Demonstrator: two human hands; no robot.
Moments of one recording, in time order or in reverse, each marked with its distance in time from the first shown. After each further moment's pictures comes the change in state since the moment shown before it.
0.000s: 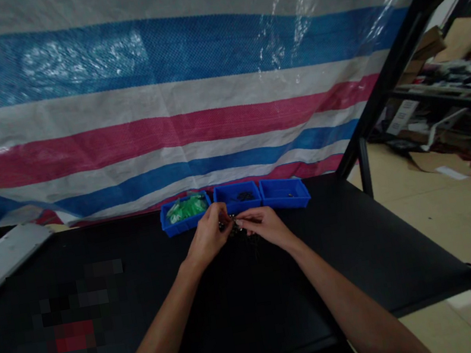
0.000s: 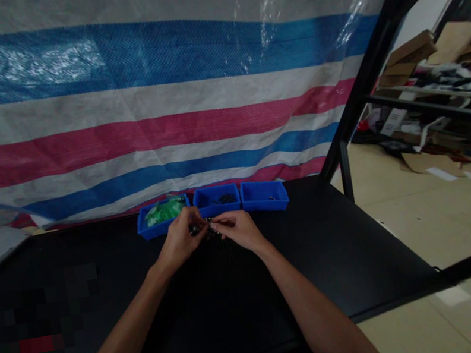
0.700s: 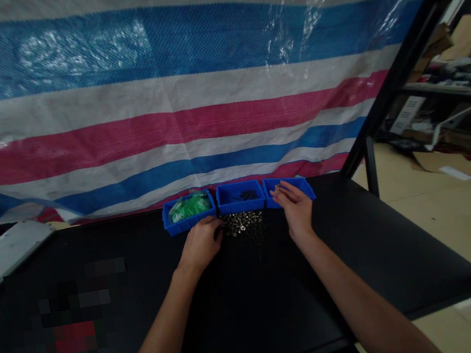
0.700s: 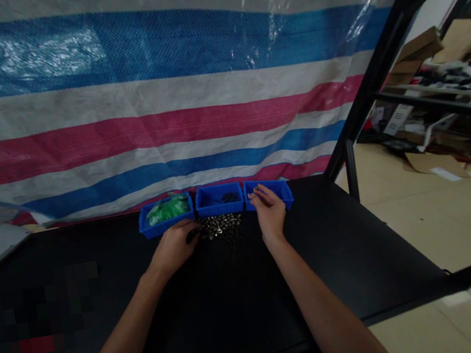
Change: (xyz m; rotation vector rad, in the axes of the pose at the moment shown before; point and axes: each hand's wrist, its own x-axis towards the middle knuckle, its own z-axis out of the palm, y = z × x) left_hand -0.013 -0.010 -0.018 0.394 -0.254 -0.142; right_hand 0.013 0.010 -0.032 0.256 0.831 -0.120
